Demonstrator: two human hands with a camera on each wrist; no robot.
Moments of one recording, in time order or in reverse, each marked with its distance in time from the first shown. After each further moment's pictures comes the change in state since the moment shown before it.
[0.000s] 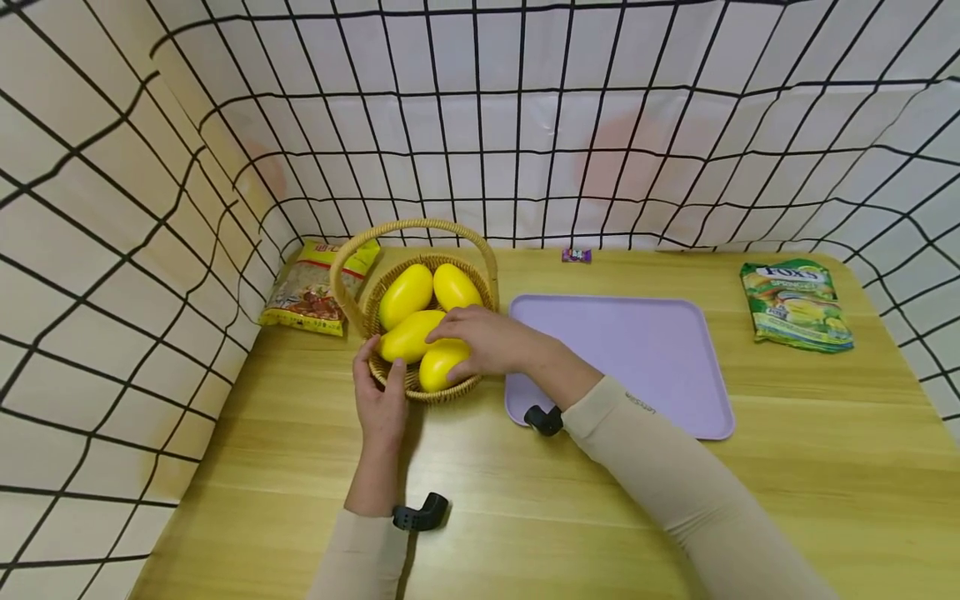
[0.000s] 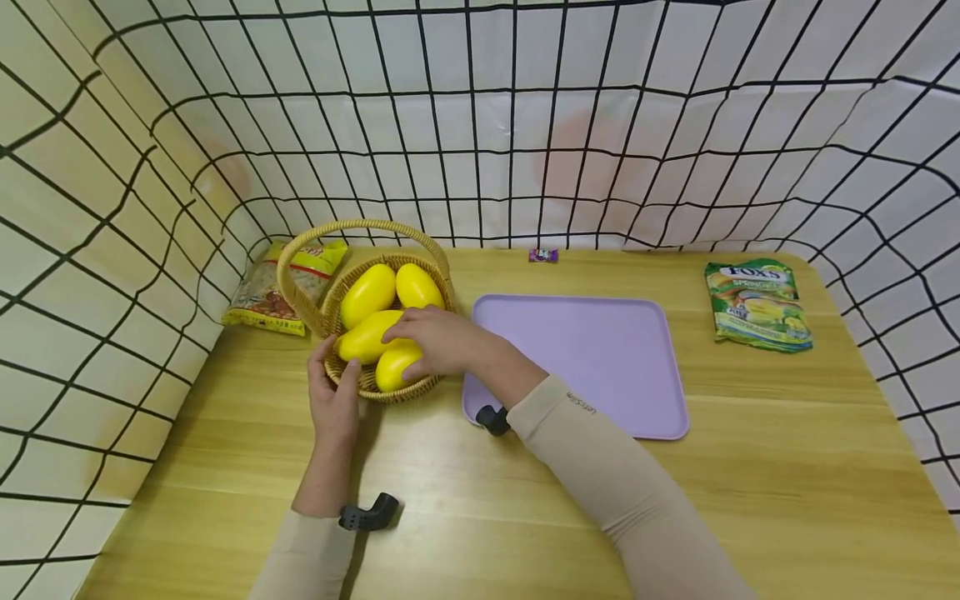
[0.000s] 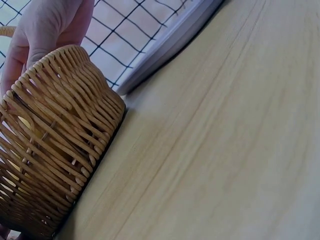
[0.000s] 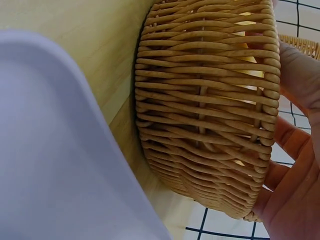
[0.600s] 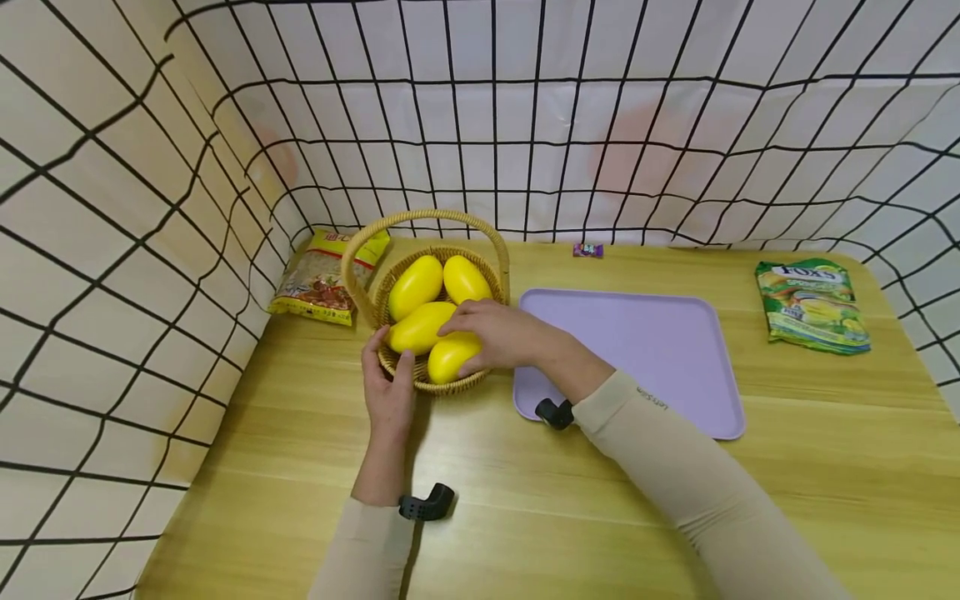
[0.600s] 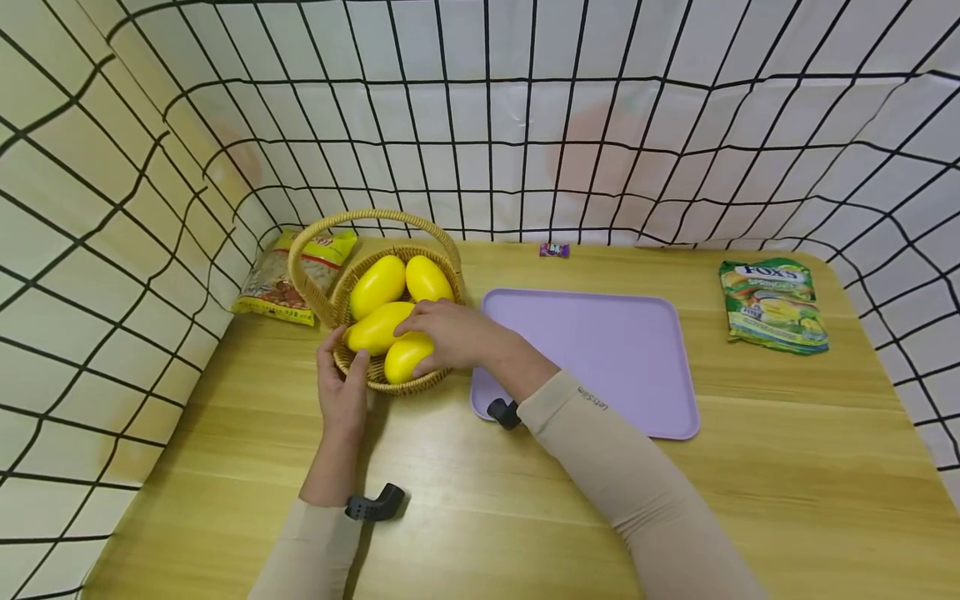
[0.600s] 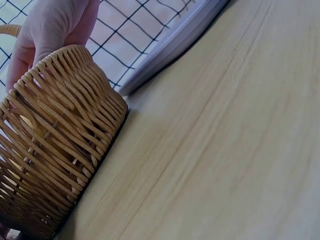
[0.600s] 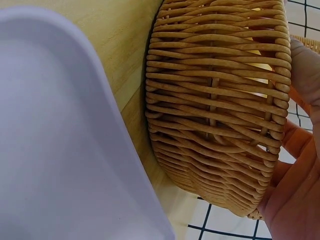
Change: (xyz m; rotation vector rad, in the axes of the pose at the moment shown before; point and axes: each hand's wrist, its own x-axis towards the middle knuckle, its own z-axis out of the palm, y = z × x) left_hand 0.000 -0.001 -0.002 -0.011 -0.006 -0.006; right_hand 0.002 0.006 0.004 -0.033 -0.007 -0.012
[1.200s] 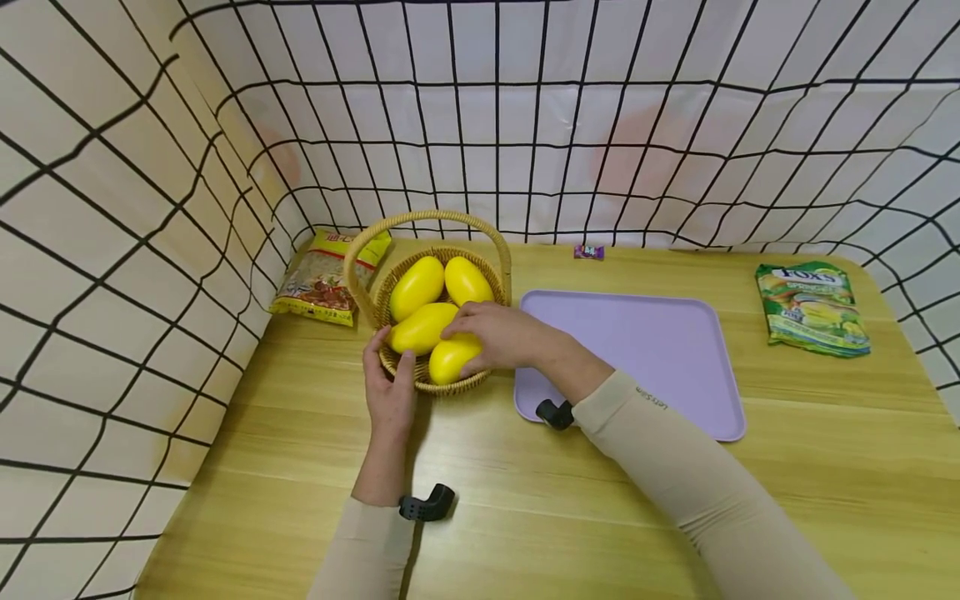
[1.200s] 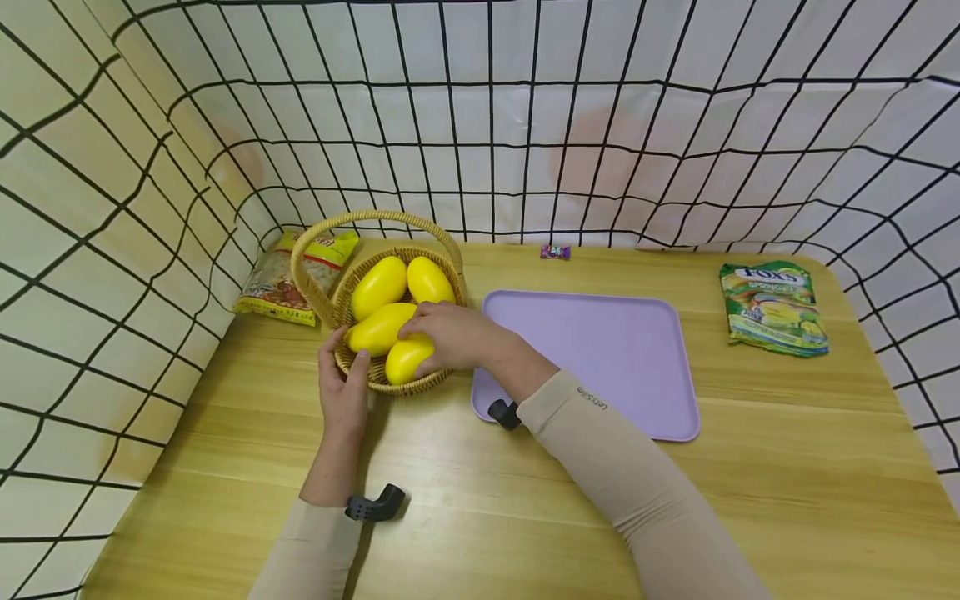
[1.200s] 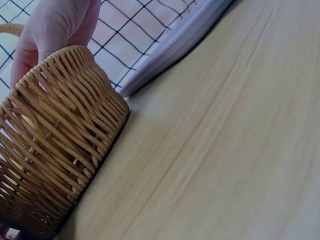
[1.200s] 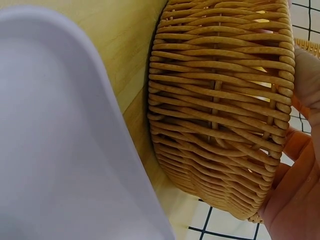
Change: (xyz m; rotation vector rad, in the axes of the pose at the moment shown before) left_hand 0.001 0.000 0.000 0.012 -0.003 -0.019; right_hand 0.000 -0.003 -0.002 -0.008 -0.013 0.015
